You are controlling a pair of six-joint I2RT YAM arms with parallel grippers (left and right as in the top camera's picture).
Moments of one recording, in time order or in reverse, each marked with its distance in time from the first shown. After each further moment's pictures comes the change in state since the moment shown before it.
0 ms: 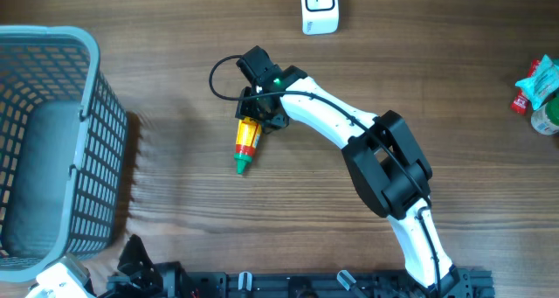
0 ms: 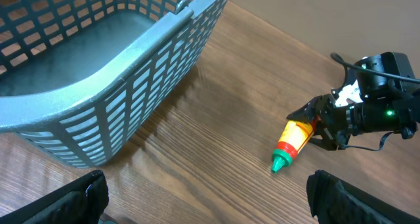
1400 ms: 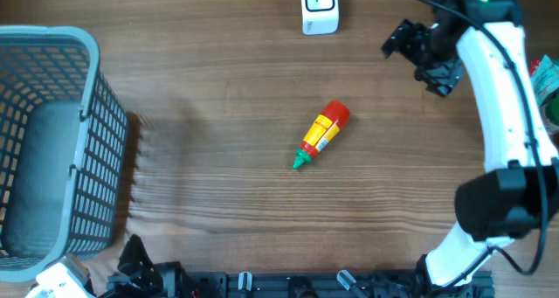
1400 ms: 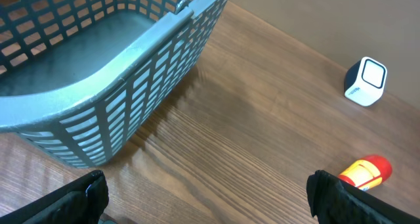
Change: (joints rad) left arm 0.000 0.000 0.000 0.000 0.000 0.000; right arm -0.627 -0.397 0.178 -0.722 0.115 -0.180
